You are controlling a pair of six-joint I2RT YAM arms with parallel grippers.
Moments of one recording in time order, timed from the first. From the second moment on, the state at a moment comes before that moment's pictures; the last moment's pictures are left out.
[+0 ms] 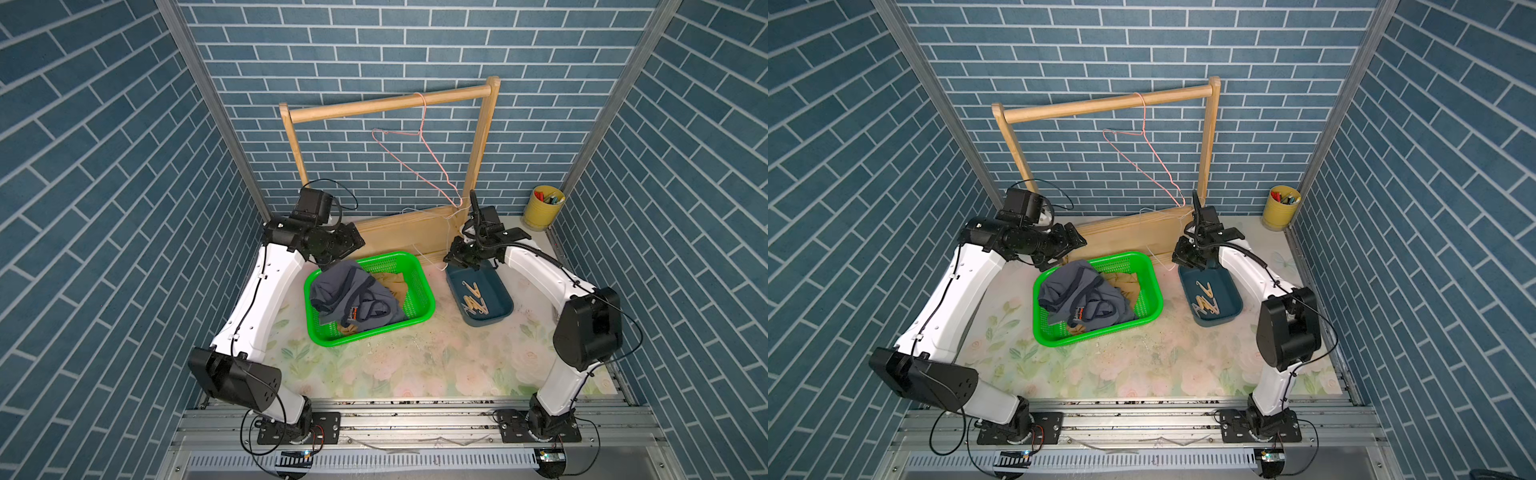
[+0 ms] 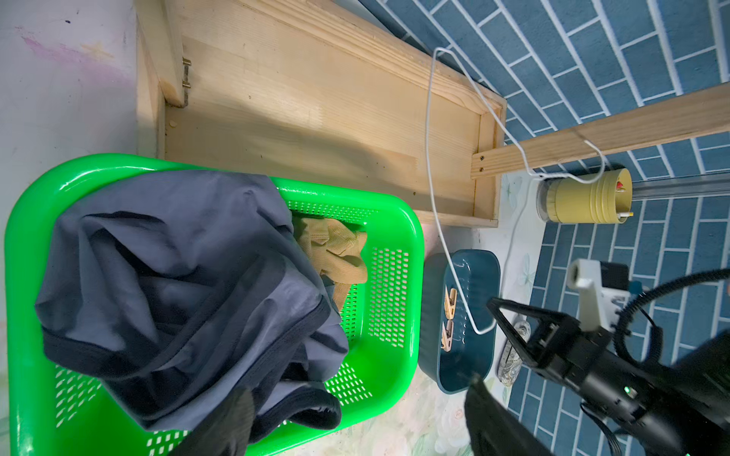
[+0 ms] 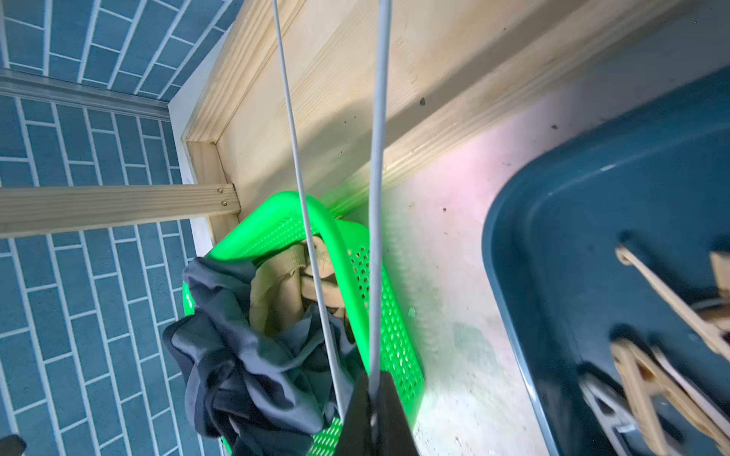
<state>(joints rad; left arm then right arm) -0.25 1.52 1.74 -1.14 0.22 -0.75 0.41 1.73 1.52 -0.76 -0.37 0.68</state>
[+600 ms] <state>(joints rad) -0.25 1.51 1.70 -1.09 0.26 -0.79 0.54 1.34 1.50 -1.21 -0.11 0.54</state>
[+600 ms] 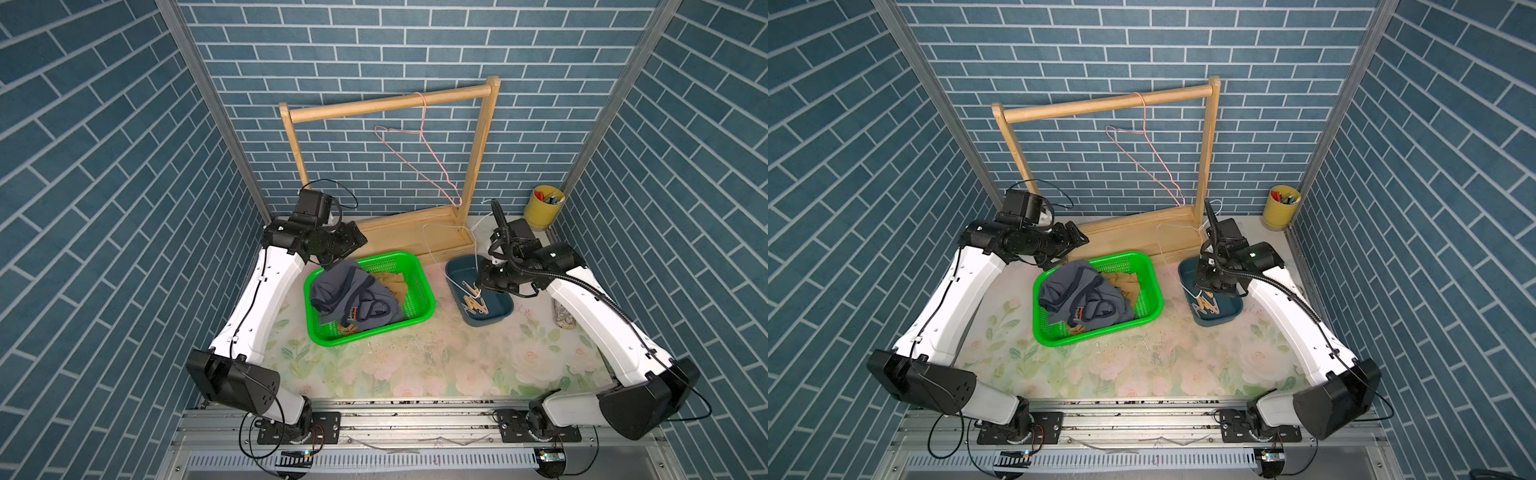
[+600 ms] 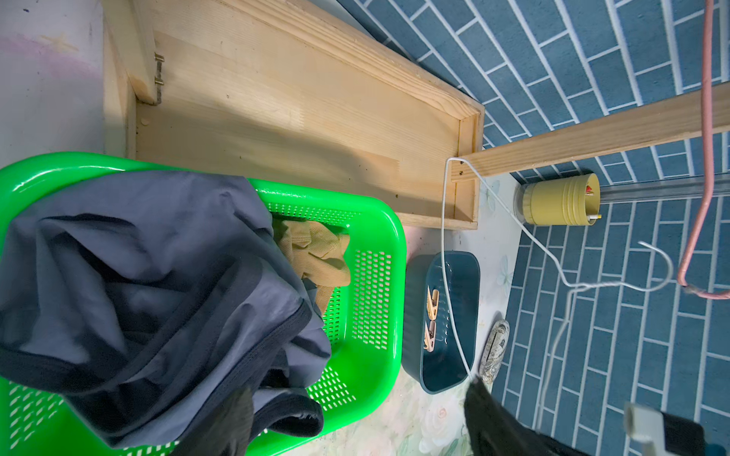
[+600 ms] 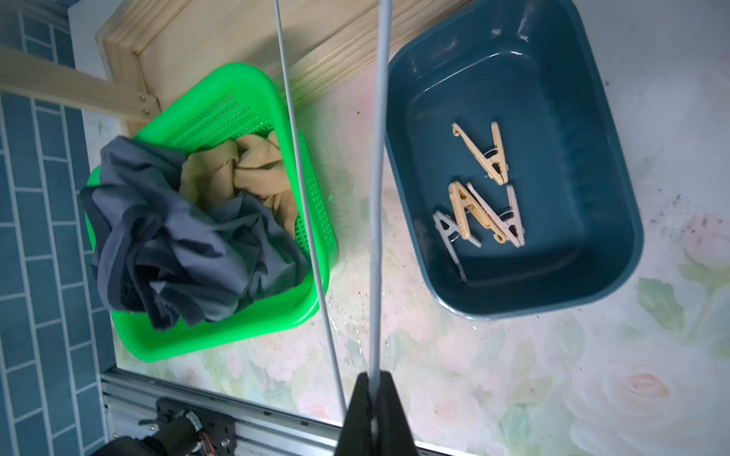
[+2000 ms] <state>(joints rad) -0.25 1.74 2.35 -1.16 0.29 -0.89 0.90 2.04 2.65 -1.33 0.24 0.19</state>
